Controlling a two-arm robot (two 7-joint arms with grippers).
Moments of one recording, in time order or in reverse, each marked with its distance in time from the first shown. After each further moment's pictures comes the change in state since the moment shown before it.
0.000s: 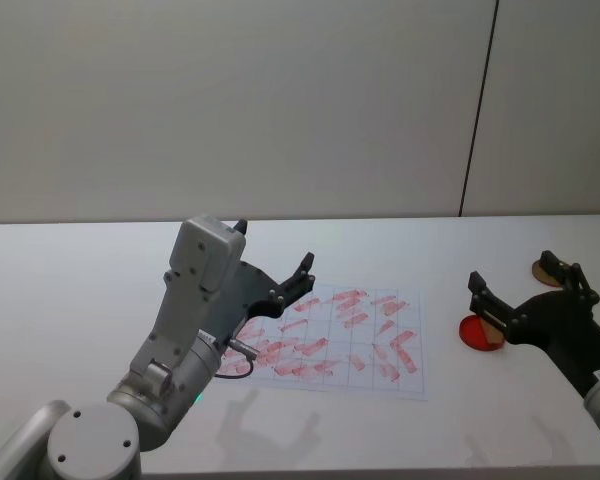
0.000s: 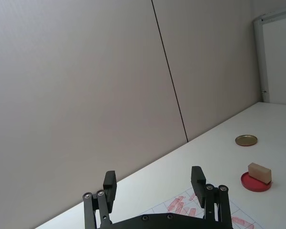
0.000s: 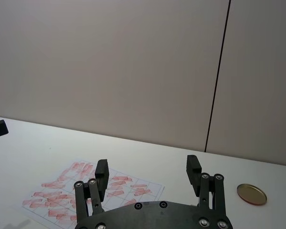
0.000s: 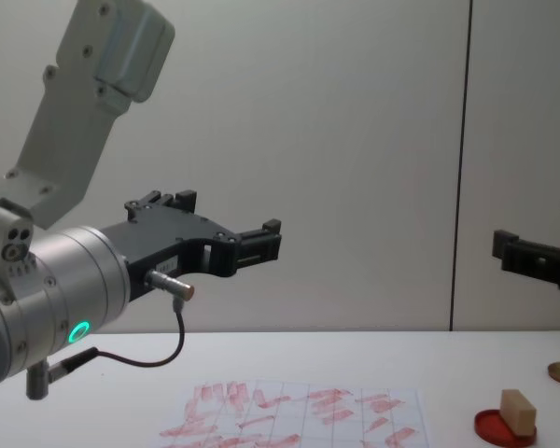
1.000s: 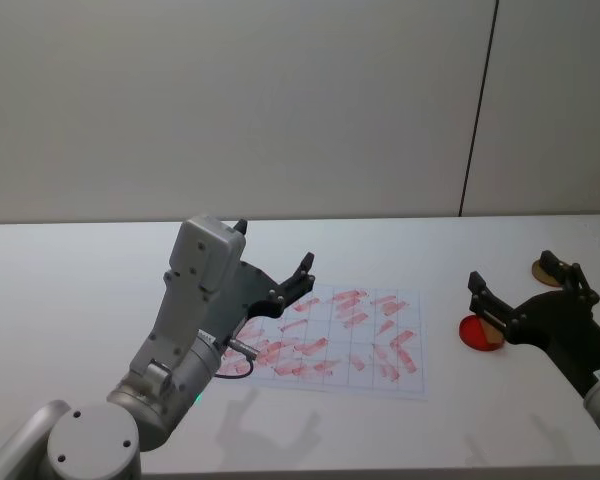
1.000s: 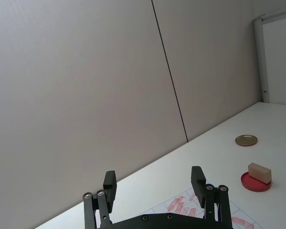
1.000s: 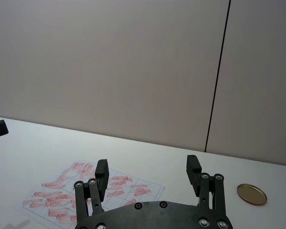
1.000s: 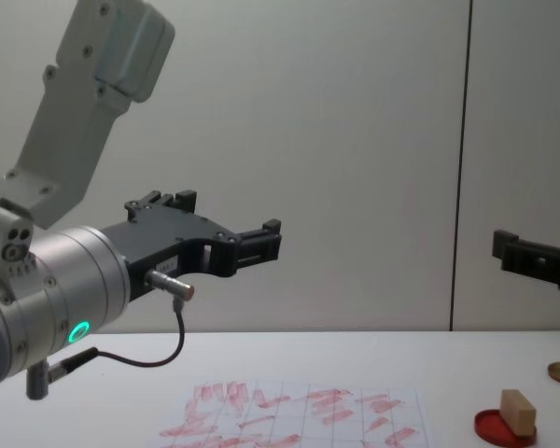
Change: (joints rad) left arm 0.000 0.000 0.000 0.000 0.000 0.000 0.000; right arm 0.000 0.000 0.000 0.000 0.000 0.000 0.000
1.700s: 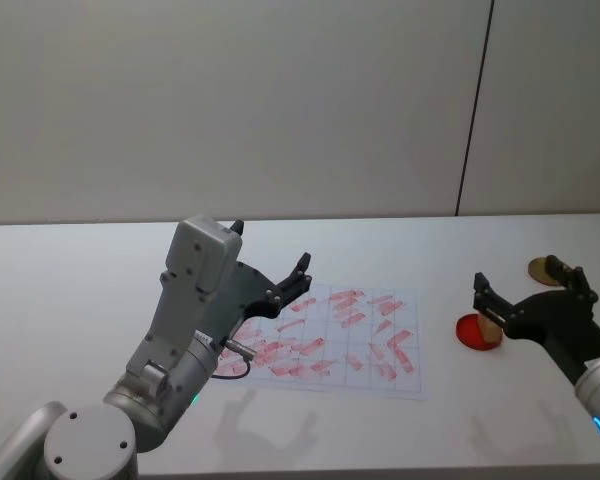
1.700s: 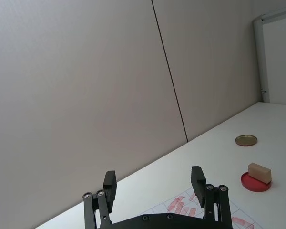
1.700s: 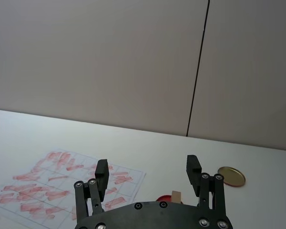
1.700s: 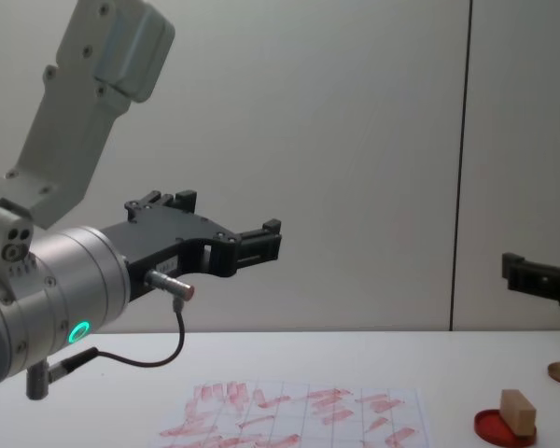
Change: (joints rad) left arm 0.000 0.000 0.000 0.000 0.000 0.000 0.000; right arm 0.042 -0.034 -0.001 0.042 -0.047 0.089 -0.068
